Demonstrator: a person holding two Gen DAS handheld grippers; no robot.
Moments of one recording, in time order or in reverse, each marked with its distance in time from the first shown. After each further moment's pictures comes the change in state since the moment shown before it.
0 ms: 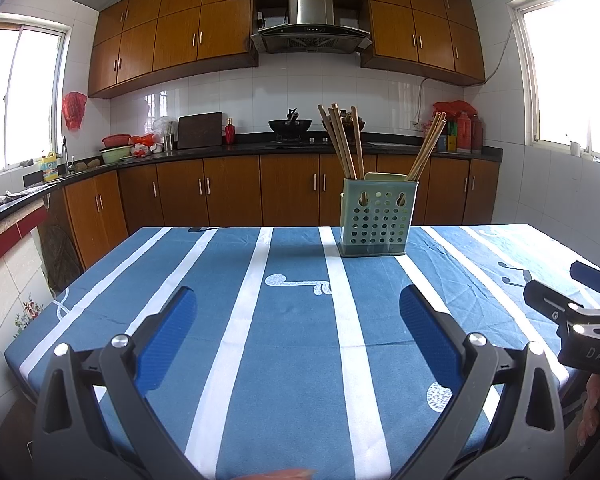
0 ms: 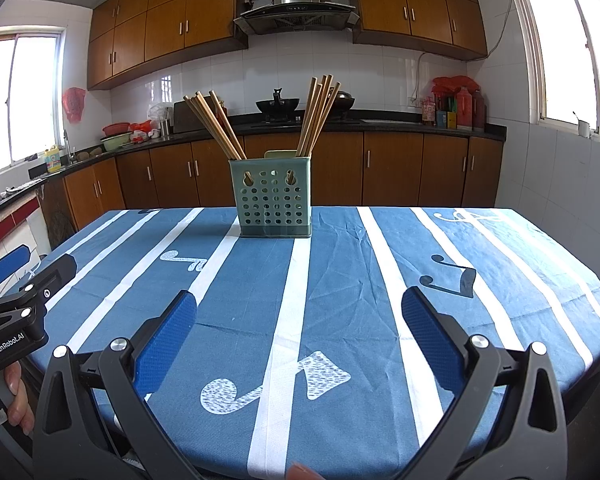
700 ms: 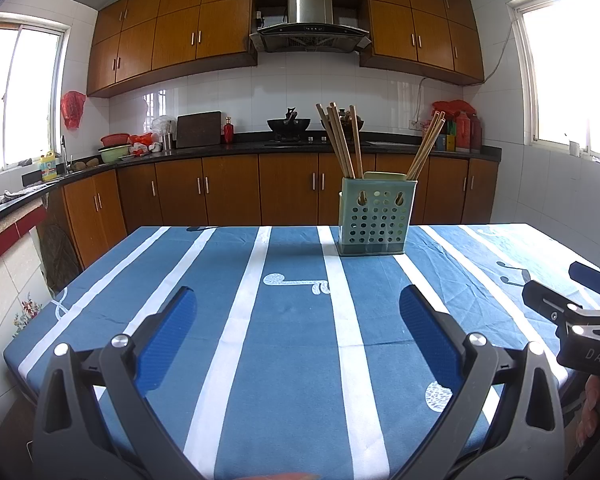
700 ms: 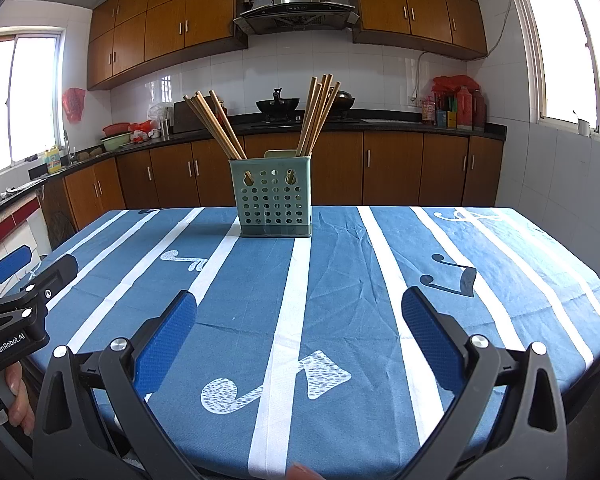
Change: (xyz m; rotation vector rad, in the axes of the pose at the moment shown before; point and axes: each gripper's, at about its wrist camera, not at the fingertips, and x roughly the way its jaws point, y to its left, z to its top) left arm 0.001 -0.001 -0.001 0.001 0.003 -0.003; right arm 0.000 0.000 0.001 0.001 0.001 0.000
